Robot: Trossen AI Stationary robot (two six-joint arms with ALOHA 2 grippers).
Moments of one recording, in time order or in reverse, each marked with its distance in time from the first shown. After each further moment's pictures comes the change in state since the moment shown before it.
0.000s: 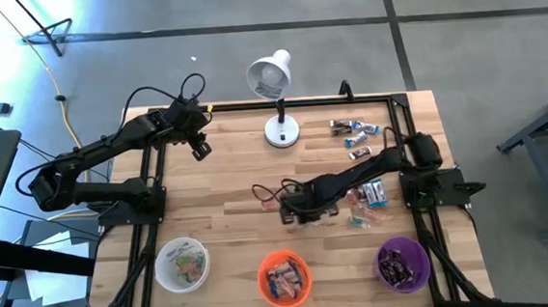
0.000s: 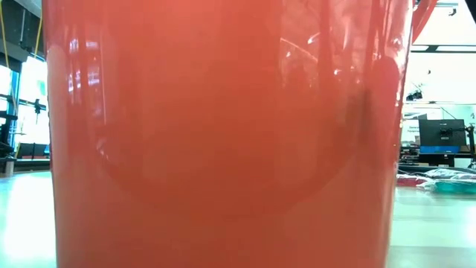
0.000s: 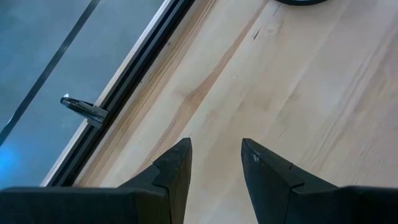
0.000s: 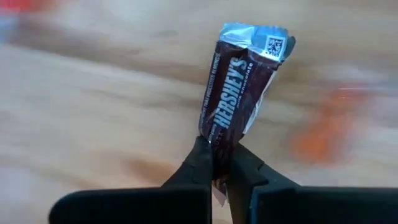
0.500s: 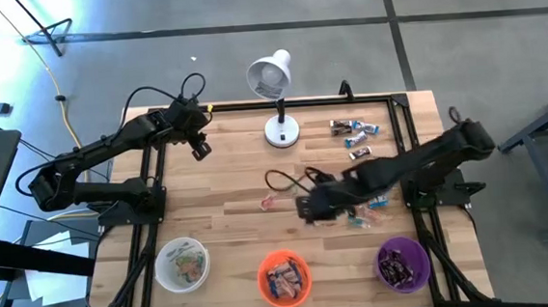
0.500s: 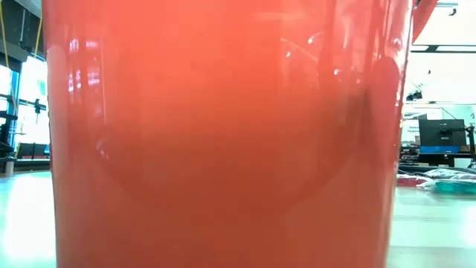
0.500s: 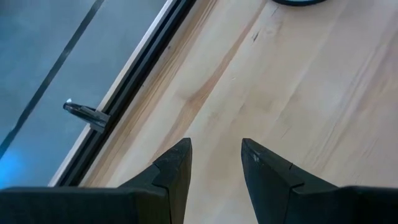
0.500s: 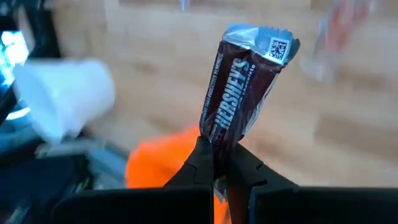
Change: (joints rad) left arm 0.001 0.000 0.000 0.009 0.000 0.028; right arm 0.128 -0.423 0.004 -0.074 0.054 0.174
